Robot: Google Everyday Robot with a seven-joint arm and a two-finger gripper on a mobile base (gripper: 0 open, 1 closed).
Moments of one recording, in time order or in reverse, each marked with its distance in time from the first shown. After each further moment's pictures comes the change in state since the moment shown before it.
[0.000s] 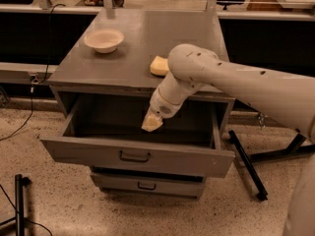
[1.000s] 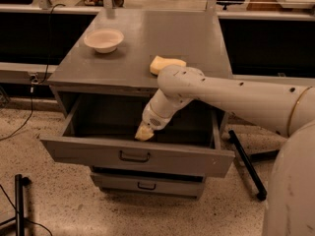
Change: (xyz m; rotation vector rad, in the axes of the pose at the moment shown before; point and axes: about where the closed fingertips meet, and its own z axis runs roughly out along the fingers) arm -0.001 -0.004 0.063 0.002 -0.007 0.076
